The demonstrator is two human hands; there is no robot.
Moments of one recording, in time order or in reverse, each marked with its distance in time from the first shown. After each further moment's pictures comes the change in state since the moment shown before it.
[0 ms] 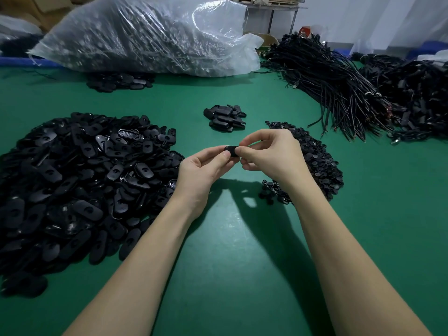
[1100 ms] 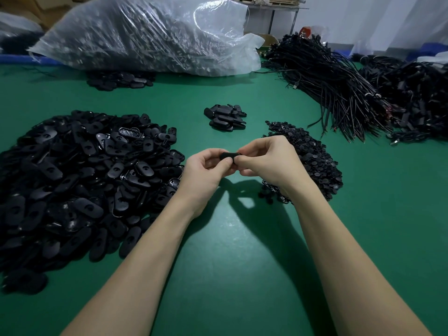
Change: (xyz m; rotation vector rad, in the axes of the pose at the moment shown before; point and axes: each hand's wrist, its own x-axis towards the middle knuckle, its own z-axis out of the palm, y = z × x) left_hand 0.001 -0.006 -0.005 0.245 -0.027 0.062; right_hand -0.003 0.007 0.002 -0.010 -0.070 0.064
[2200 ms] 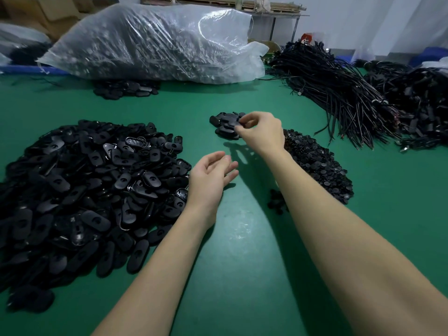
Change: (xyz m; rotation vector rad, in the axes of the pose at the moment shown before) left_hand 0.010 0.003 0.010 -0.198 0.223 -0.126; right_hand 0.109 -0.006 0.026 -0.371 0.244 -0.152
